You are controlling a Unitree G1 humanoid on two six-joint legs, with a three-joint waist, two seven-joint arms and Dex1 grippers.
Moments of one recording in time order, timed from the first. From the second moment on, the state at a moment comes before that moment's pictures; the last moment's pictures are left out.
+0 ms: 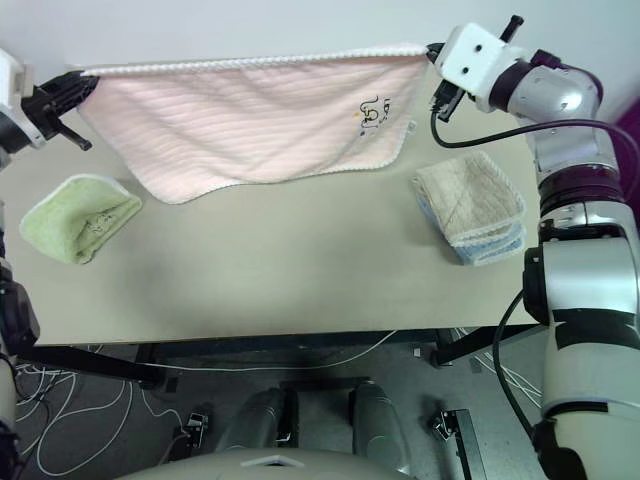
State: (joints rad) left arm -1.01 0.91 0.20 0.94 -0.19 -0.23 -1.00; right arm -1.25 -0.77 0.11 1.00 -0.14 -0.57 0.74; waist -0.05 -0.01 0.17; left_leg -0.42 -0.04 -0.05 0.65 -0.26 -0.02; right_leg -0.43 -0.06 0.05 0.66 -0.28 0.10
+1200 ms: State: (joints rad) left arm -0.31 0.95 0.37 0.10 -0.52 0.35 -1.15; right arm -0.72 -0.58 0.33 0.56 -0.31 -0.54 0.68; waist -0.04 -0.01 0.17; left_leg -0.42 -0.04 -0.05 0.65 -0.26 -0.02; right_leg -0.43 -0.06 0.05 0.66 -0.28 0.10
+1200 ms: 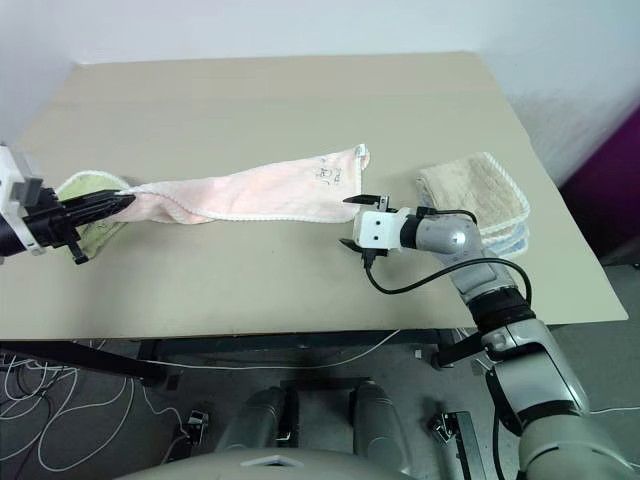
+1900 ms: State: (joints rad) left arm -0.21 0.93 0.38 -0.04 -0.58 0.44 -1.09; right arm -1.00 -0.54 0.57 1.00 -0.76 -0.79 0.10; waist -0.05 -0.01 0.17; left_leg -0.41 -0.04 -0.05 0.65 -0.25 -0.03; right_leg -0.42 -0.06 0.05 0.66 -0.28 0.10
